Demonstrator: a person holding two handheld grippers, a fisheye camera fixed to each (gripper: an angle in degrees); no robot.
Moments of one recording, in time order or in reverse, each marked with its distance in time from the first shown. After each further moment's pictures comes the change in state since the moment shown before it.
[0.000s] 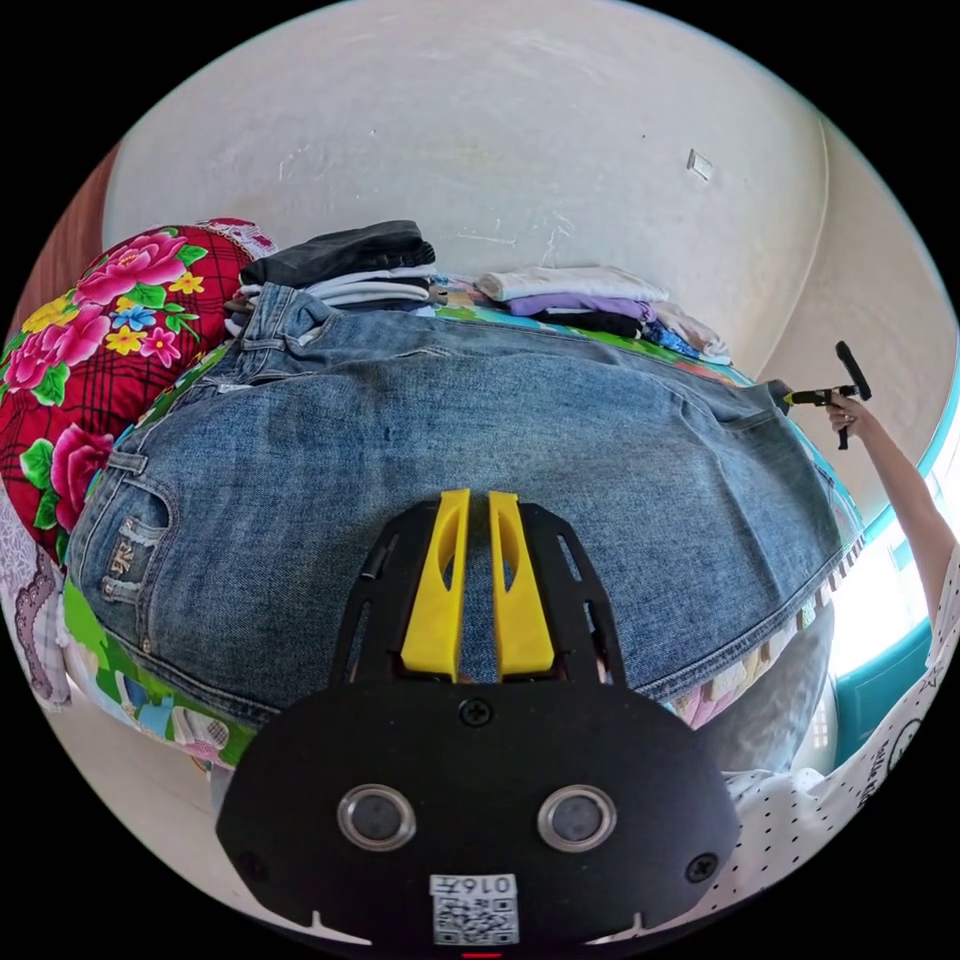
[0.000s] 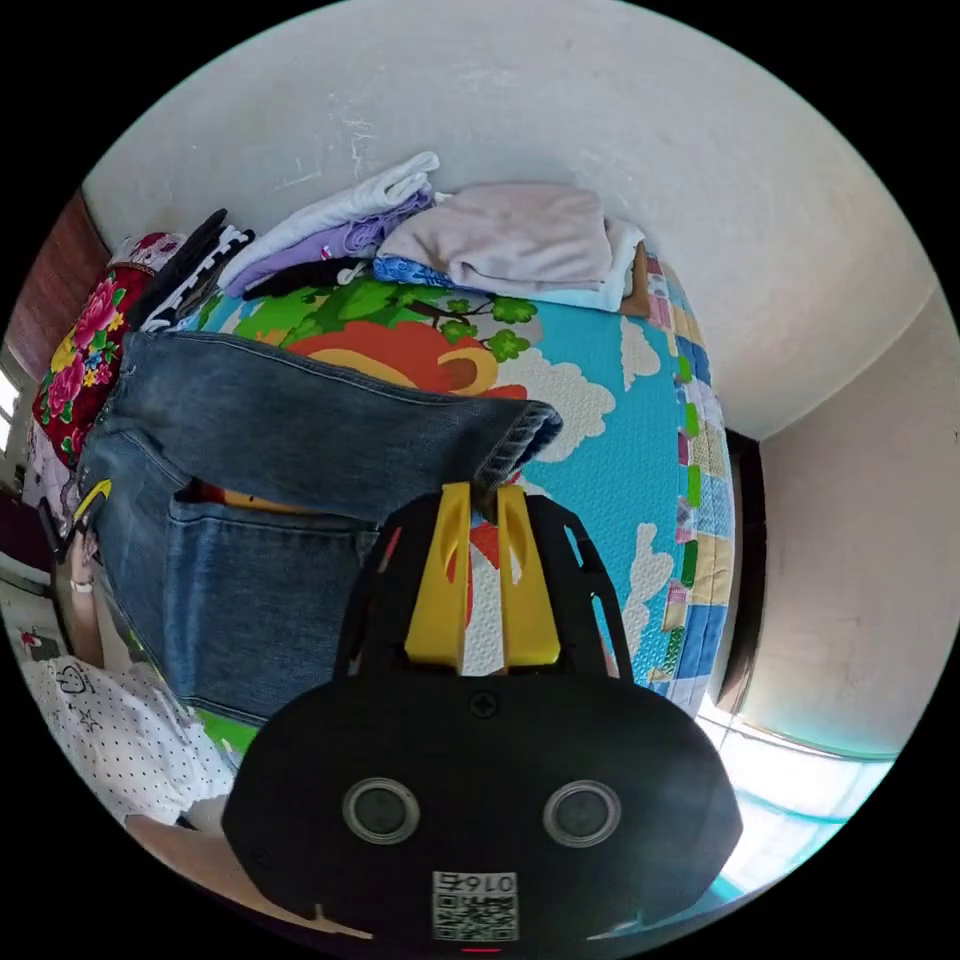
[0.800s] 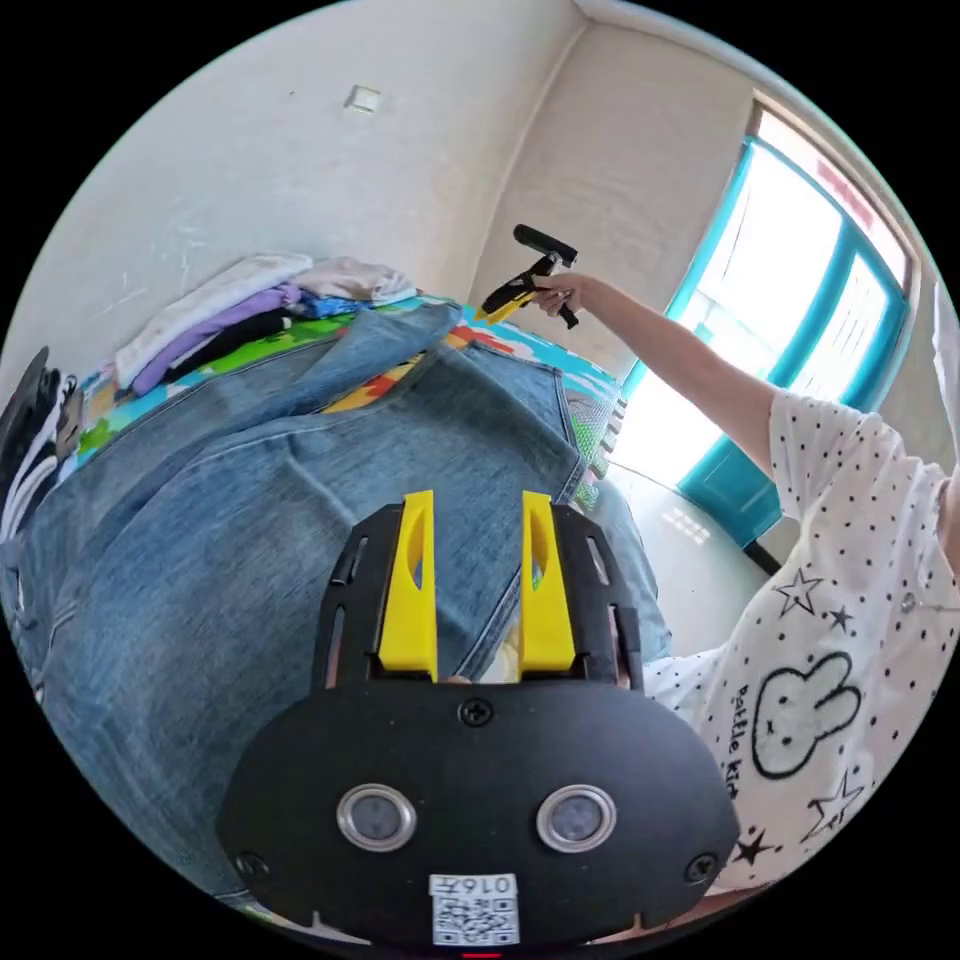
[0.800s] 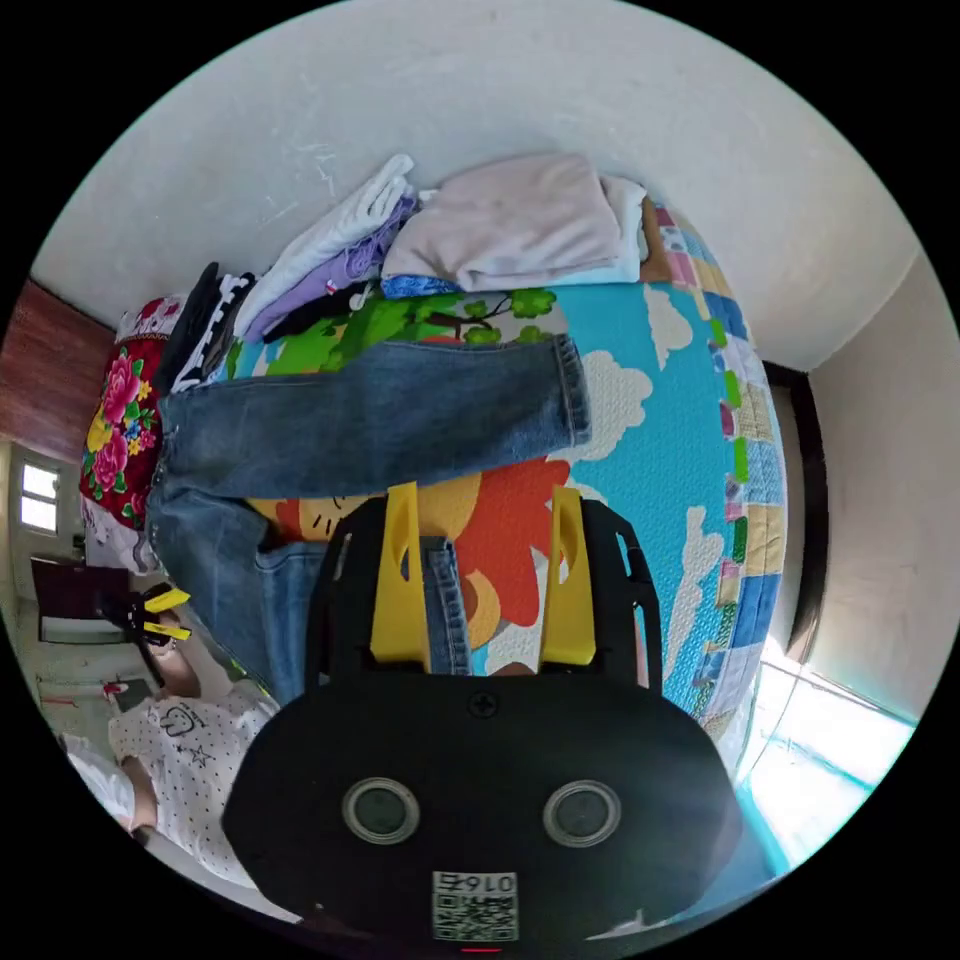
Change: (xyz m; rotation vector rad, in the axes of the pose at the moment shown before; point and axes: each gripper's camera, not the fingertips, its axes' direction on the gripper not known) left arm 0.264 -0.169 -0.052 -0.143 0.578 0.601; right arm 0.056 -0.014 0.059 -0.206 -0.185 0.149
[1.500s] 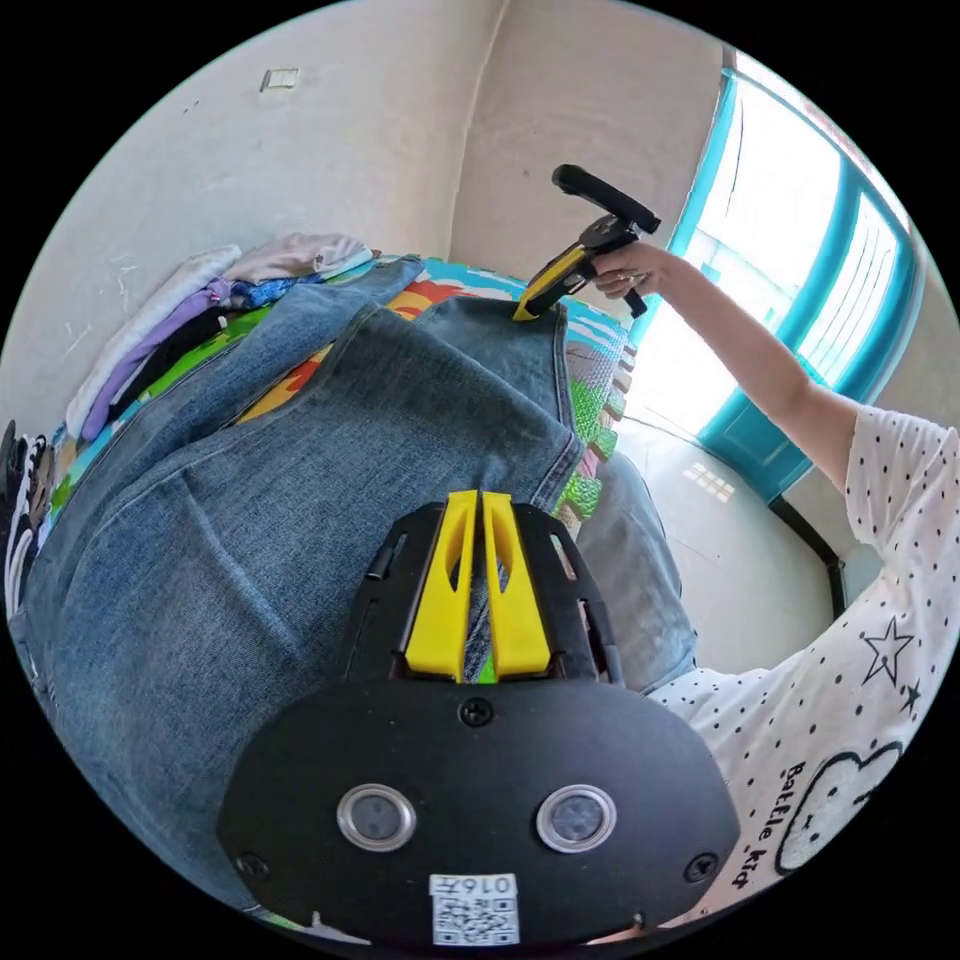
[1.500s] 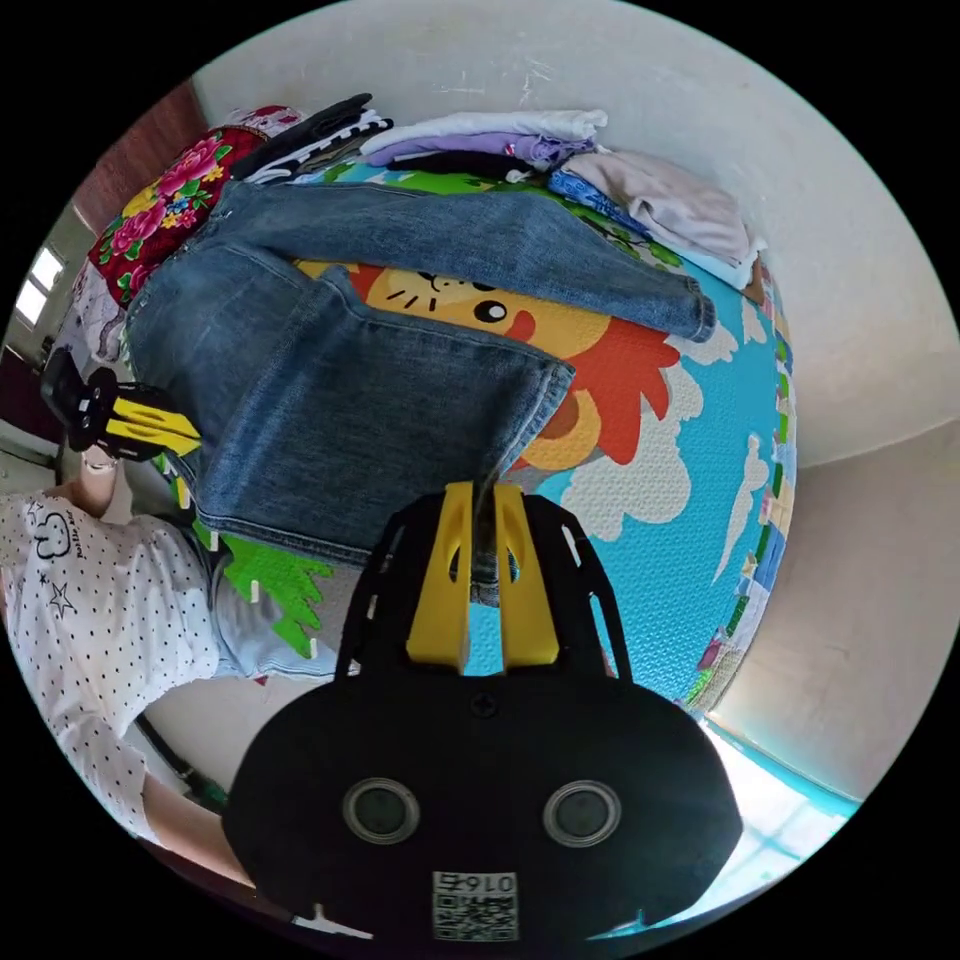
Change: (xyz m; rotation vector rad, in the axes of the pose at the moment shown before) left arm 0.036 -0.147 -0.002 -0.082 0.006 0.045; right arm -0.078 0.152 0.026 -0.004 0.227 -0.285
